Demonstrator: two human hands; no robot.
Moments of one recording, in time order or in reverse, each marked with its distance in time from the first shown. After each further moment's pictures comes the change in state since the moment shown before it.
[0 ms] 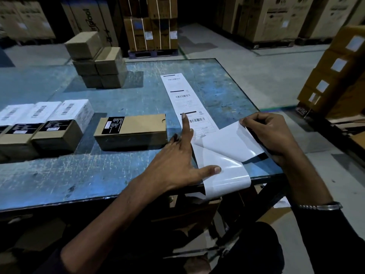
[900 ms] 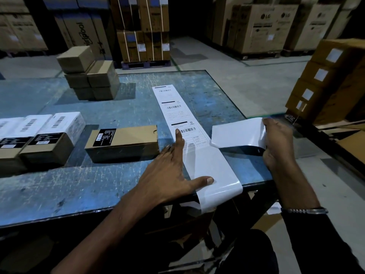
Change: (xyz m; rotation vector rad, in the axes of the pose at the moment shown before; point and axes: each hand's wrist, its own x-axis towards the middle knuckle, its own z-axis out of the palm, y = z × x) left_hand -0.002 0.001 0.003 0.080 -0.019 -0.077; right_hand 0.019 0.012 -0.016 0.382 0.483 0.171
